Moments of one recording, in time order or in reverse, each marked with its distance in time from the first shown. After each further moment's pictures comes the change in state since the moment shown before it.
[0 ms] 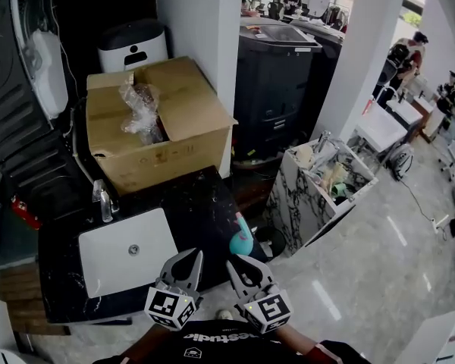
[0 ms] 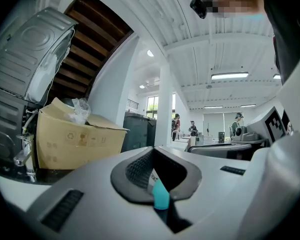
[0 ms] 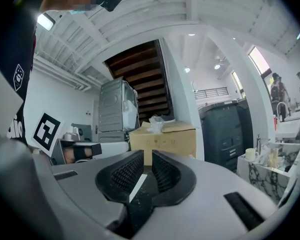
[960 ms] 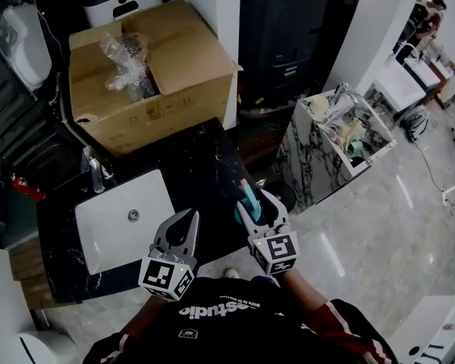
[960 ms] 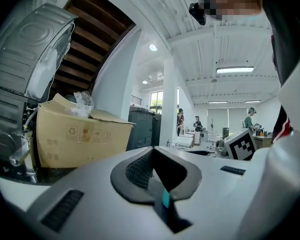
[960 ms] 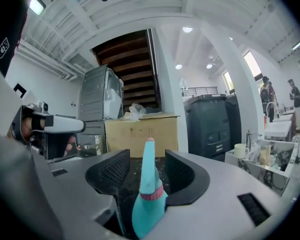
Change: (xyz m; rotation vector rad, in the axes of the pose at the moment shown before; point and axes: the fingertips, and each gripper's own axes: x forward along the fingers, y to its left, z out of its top) left arm 0.040 0.034 -0.023 0.000 0.053 0.044; right arm 0.069 -0.118 -0.053 -0.007 0.036 -0.150
